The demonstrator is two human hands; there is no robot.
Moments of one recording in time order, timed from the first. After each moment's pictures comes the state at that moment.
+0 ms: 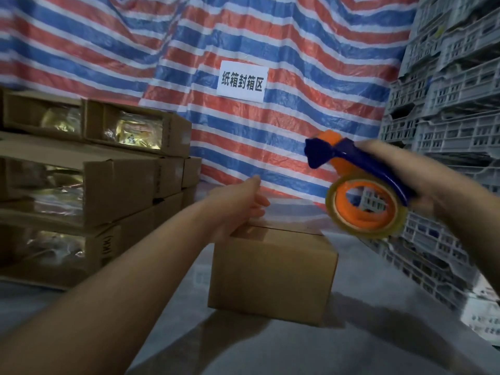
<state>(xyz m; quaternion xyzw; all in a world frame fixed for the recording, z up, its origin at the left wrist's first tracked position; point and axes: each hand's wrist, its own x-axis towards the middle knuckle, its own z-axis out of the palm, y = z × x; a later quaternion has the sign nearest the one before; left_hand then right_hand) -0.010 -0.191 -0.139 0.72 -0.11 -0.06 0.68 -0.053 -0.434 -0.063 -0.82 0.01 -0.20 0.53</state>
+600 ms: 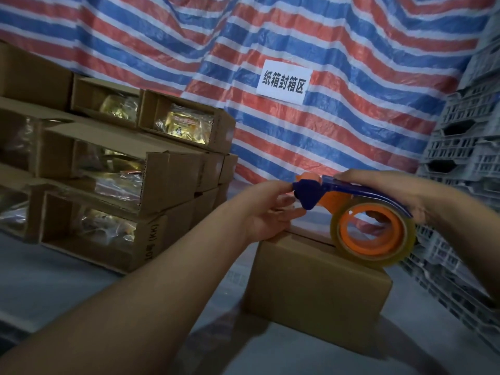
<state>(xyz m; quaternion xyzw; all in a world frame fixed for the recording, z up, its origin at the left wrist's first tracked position) 0.005 -0.169 -0.146 0.51 -0.11 -0.13 0.84 -0.009 -0.368 -0.061 -0.91 -0.01 0.00 0.42</state>
